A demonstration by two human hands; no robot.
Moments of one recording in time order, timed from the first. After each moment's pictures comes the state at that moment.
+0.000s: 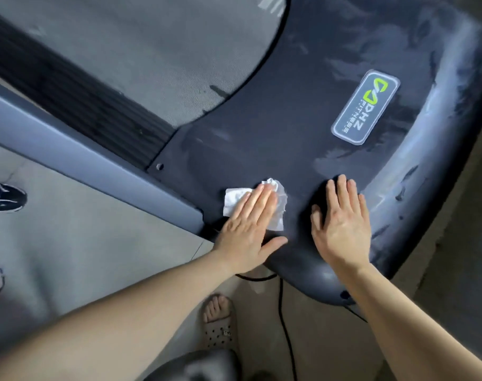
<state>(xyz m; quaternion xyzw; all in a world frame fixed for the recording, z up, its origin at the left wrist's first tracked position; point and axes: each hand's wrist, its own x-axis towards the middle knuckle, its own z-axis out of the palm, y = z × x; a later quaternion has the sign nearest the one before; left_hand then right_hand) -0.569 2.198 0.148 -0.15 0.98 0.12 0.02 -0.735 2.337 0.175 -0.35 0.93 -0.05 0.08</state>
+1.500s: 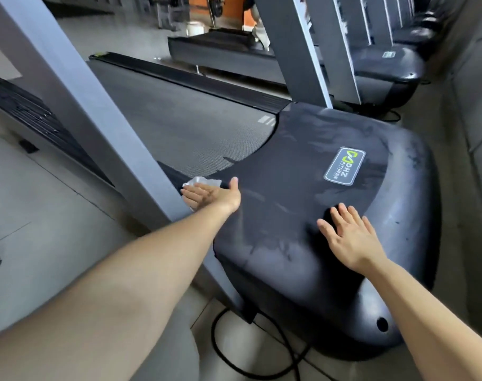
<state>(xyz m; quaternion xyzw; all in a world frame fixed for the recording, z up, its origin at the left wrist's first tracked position) -0.611 2.083 0.171 -0.65 0.71 0.27 0.03 -0.735 2.336 0.173 -0.37 0.93 -0.07 0.07</state>
